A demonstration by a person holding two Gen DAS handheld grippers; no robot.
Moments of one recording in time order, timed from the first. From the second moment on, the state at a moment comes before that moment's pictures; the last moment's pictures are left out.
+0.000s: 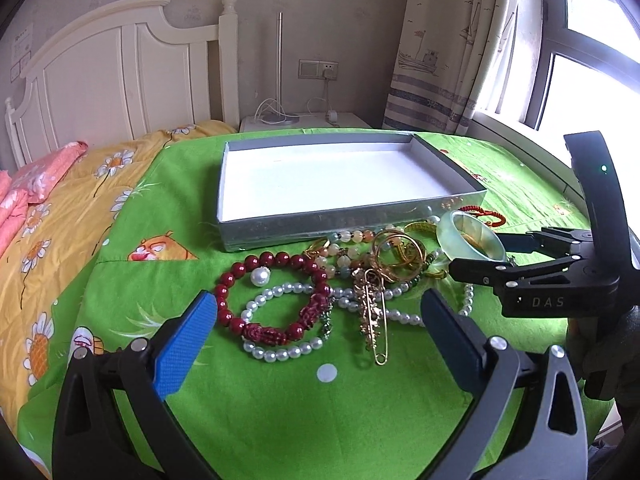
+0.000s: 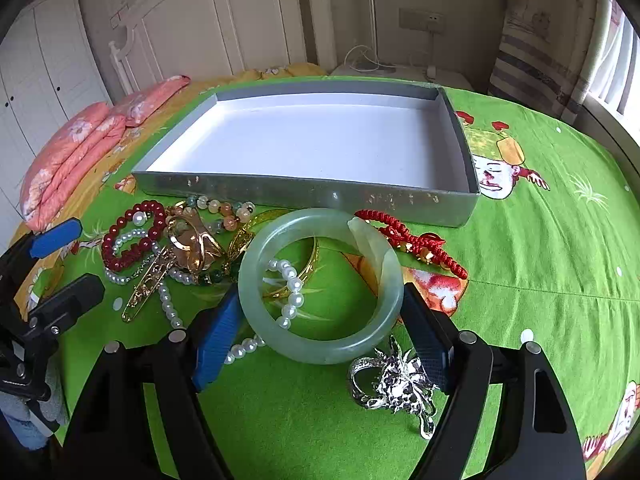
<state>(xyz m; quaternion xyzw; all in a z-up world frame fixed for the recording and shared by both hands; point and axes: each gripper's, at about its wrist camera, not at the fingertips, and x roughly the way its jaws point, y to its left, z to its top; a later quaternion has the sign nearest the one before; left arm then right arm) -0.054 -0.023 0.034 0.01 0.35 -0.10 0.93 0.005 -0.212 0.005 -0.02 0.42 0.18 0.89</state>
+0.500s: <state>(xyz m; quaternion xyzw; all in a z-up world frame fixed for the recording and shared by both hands) -0.030 -0.073 0.030 0.05 0.37 -0.12 0.92 -0.035 -0.266 0.015 0.02 0.39 0.18 0.90</state>
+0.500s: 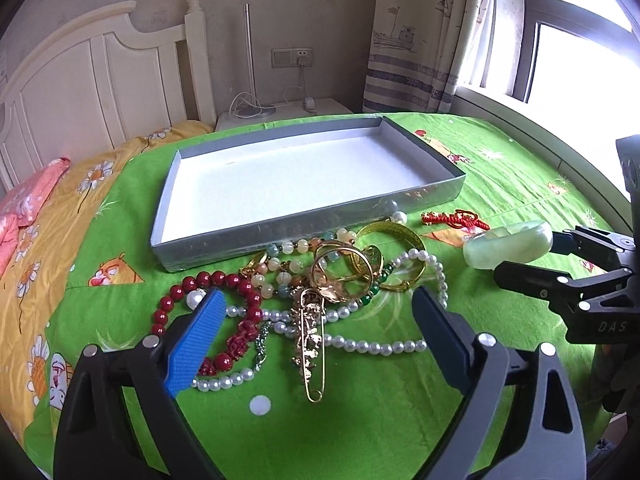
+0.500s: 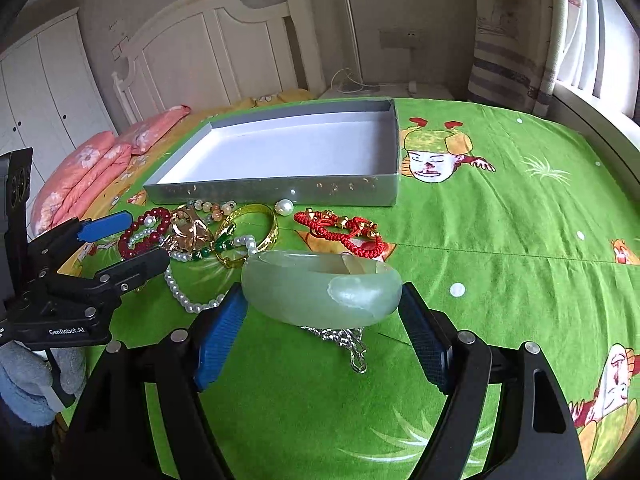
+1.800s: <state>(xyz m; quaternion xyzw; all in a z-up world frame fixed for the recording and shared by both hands) -0.005 0.054 0.018 -0.14 0.44 -0.07 0.88 -0.052 -0.275 0.026 0.01 0.36 0.17 0.92</state>
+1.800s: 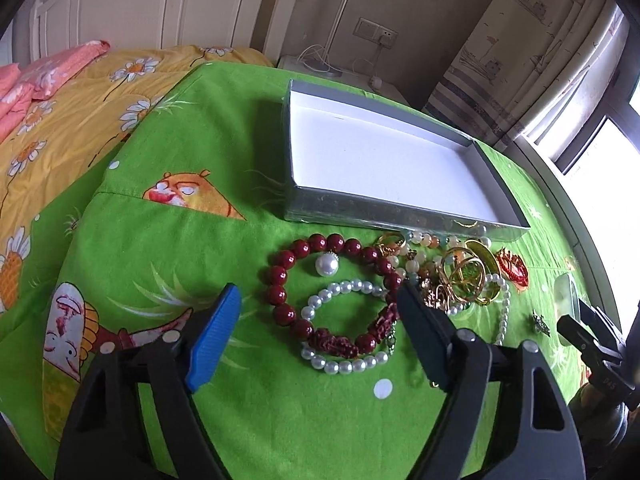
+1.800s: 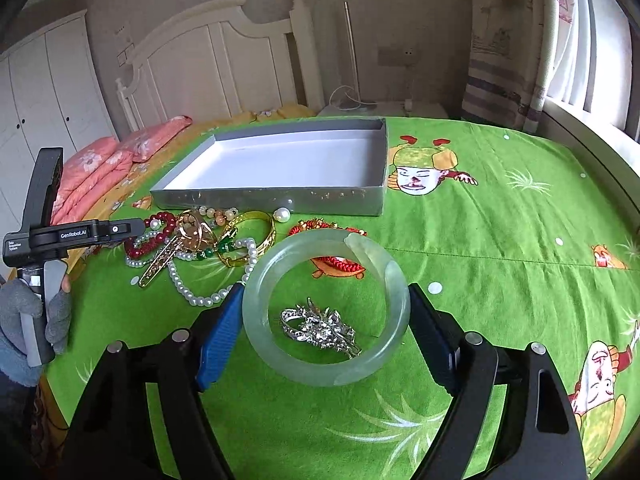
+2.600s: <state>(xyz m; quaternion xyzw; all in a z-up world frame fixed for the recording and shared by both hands) -0.016 0.024 0.087 -0.05 0.39 -0.05 0.92 -0.061 -0.278 0.044 0.03 0.33 0.19 0.93</state>
